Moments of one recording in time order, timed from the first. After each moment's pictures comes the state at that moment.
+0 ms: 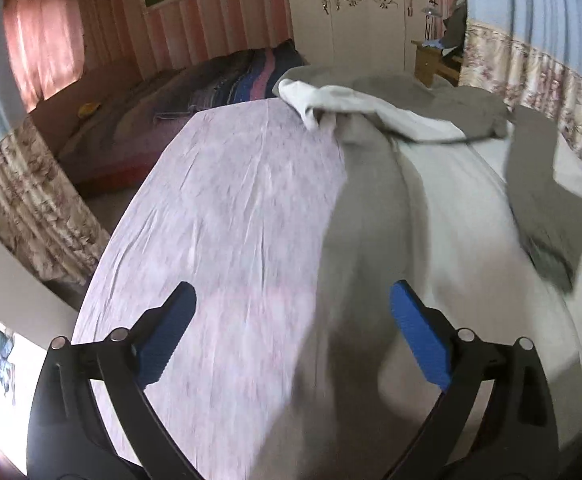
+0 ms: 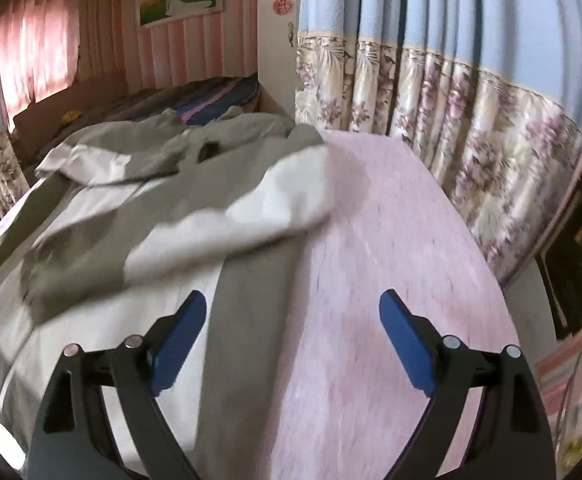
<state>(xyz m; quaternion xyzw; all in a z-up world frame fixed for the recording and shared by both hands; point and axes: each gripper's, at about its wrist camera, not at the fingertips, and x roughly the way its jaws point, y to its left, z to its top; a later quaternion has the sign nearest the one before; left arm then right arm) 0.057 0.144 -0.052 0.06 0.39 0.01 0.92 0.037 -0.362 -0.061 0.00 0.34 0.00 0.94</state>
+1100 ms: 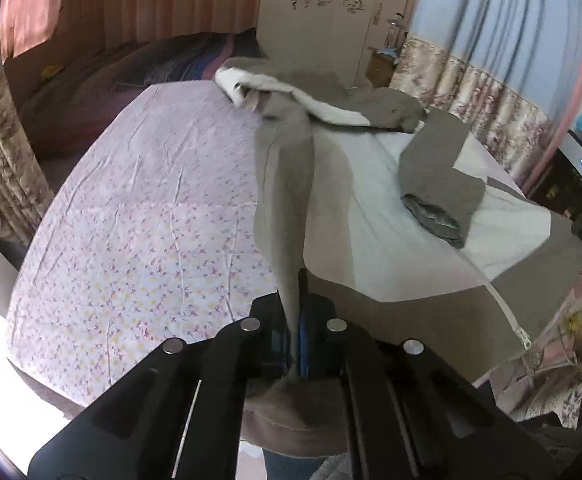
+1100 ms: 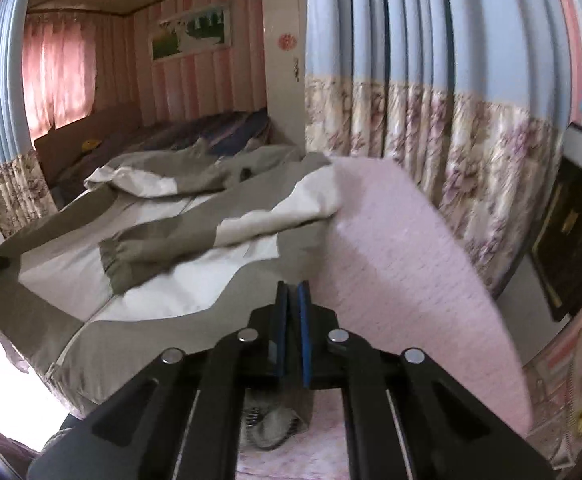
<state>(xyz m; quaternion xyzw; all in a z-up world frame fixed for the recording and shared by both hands) -0.028 0.102 -0.024 -0.04 0.41 -0.08 0.91 -0.070 -0.364 -0.015 0.00 0.27 0.00 0.96</state>
